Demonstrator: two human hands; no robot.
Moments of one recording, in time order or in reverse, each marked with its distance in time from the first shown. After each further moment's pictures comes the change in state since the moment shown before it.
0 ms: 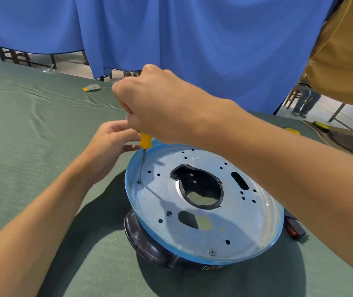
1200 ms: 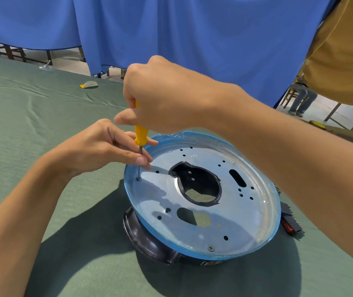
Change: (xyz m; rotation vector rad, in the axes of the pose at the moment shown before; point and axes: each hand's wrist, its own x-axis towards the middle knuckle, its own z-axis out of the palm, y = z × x) left_hand -0.015 0.025 -0.024 0.277 -0.491 0.042; right_hand 0.003 0.005 -0.016 0.176 -0.176 0.059
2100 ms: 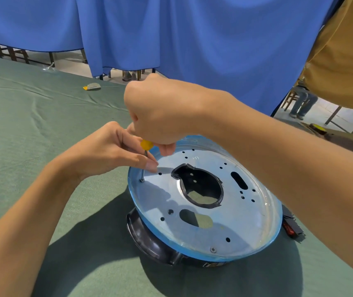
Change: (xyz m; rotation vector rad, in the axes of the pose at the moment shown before) left_hand -0.002 0.003 0.006 0.031 0.026 -0.039; right_hand 0.003 -0.003 0.007 -0.023 -0.098 0.011
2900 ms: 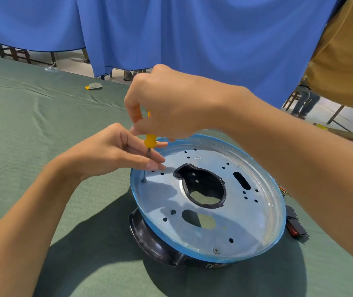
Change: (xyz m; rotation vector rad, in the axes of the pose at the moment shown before) left_hand 0.000 -0.004 -0.002 -0.041 -0.099 -0.010; right_hand 0.000 0.006 -0.005 0.017 0.015 -0.069
